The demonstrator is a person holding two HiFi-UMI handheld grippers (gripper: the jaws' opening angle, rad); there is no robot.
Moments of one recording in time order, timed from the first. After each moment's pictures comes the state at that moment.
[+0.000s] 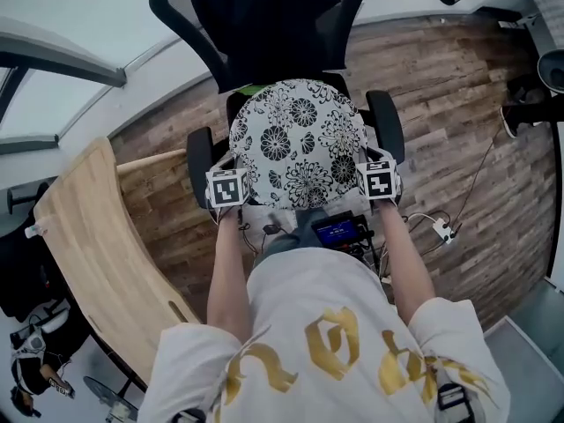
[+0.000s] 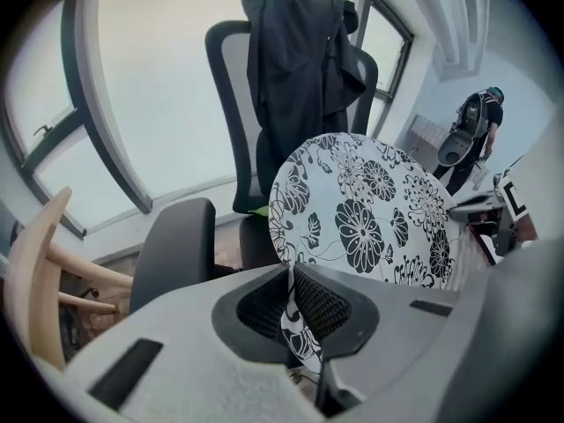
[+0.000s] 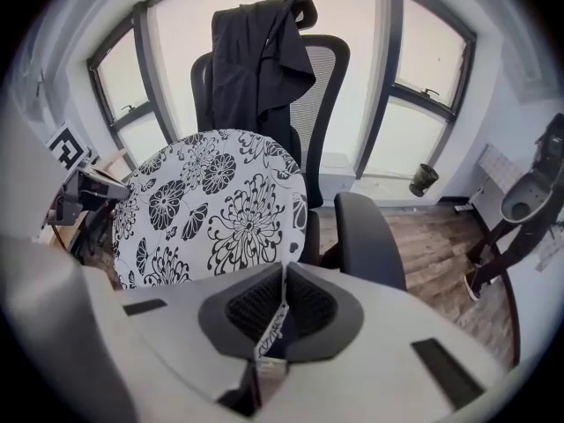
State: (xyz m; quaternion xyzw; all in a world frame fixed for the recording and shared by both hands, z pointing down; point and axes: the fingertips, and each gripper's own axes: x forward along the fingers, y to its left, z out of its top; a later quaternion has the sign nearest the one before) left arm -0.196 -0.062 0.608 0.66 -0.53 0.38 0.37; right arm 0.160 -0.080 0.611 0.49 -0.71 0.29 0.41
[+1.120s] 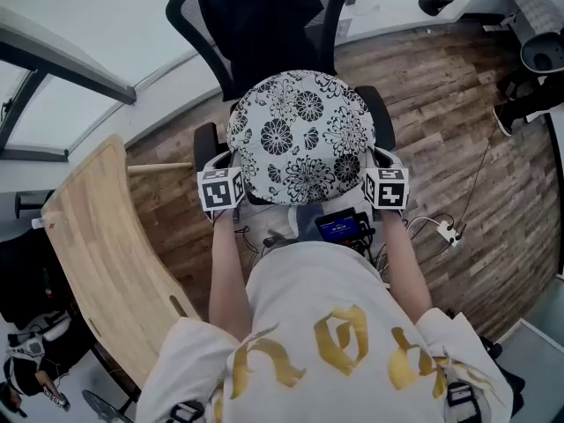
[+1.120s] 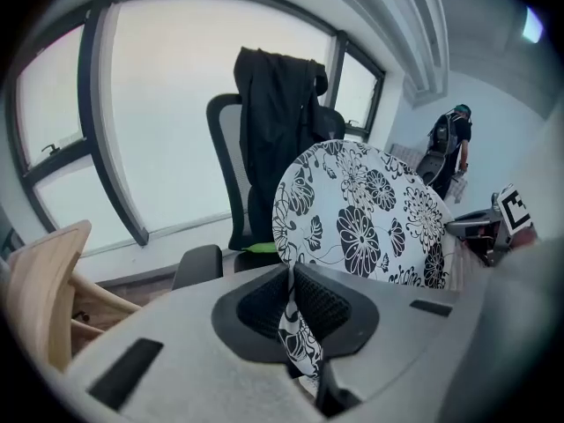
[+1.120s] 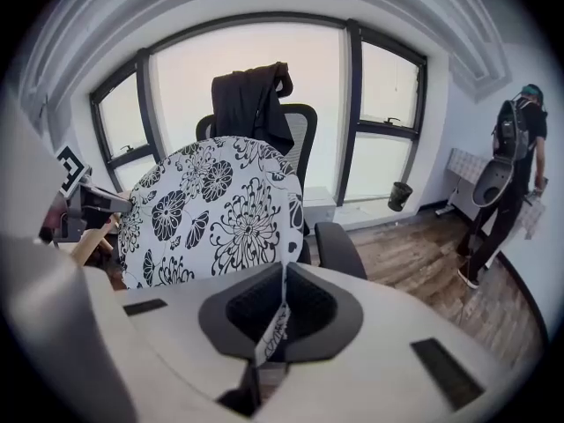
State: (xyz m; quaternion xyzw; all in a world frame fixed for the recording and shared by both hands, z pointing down) left arm -0.190 -0.030 0.501 0.72 -0.54 0.31 0.30; right arm 0.168 -0.015 0.508 0.57 -0.72 0.26 0.30
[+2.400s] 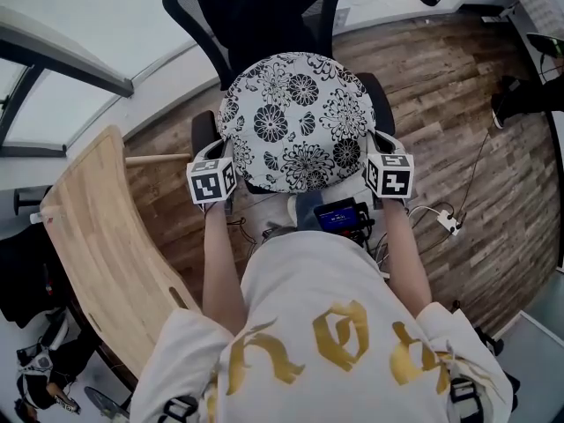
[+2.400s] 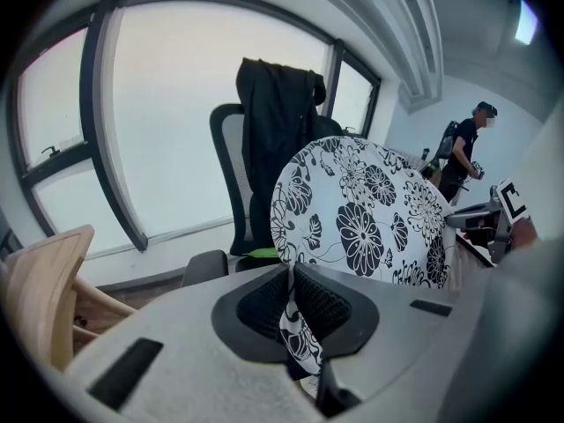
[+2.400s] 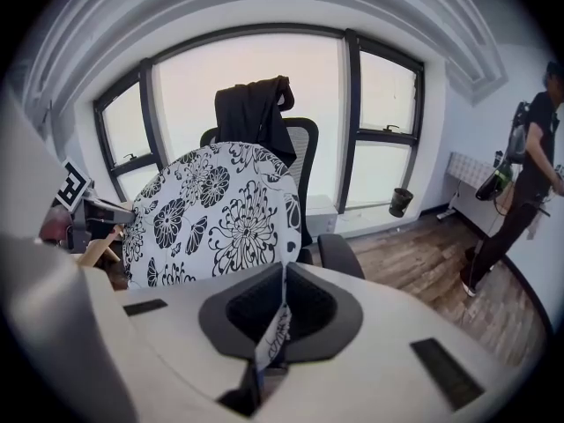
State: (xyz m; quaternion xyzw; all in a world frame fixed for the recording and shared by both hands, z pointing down) left arm -0.199 -0.021 0.487 0.73 -0.54 0.29 0.28; right arm 0.162 -0.012 0.479 0.57 -0.73 0.25 0.28
